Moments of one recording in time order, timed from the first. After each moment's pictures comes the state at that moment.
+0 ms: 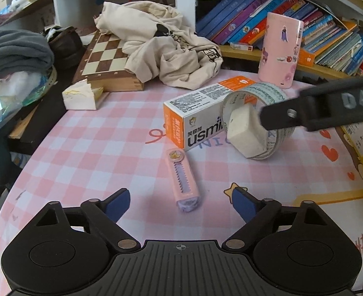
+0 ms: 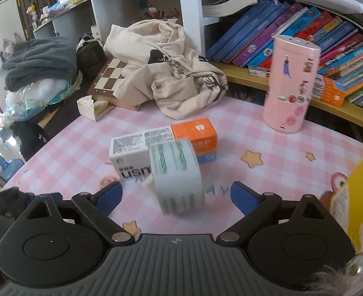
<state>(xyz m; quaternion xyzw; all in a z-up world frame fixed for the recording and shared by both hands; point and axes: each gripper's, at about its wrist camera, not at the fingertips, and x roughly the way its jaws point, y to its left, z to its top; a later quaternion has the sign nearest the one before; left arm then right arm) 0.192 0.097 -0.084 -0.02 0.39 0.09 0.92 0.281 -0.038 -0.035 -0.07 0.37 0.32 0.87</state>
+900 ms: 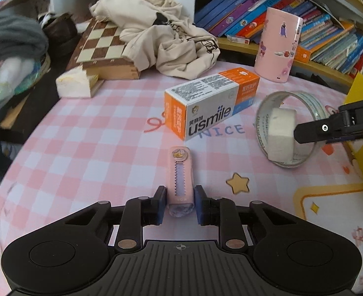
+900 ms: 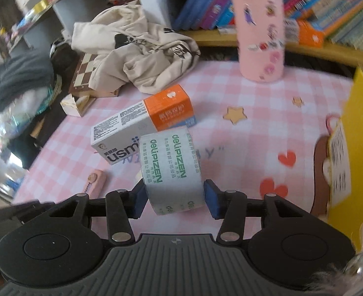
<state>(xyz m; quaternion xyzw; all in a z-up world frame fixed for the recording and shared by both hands) 0.184 0.114 -0.089 -0.05 0.41 0.06 0.91 0.285 -0.078 -0.051 0.03 0.45 0.28 0.85</state>
